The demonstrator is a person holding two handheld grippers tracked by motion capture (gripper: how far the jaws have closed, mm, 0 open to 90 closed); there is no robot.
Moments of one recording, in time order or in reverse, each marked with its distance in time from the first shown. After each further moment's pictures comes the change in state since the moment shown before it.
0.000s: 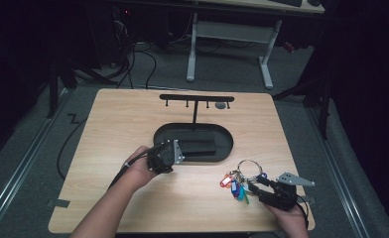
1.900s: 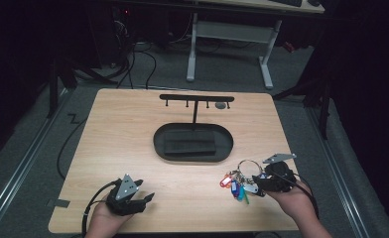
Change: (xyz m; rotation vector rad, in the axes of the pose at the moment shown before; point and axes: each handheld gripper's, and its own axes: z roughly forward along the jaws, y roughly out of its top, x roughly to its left) left arm -0.052 -0.130 -0.047 -0.283 -0.177 -0.464; right arm 0.020 0.074 0.005 0.406 -0.274 -0.169
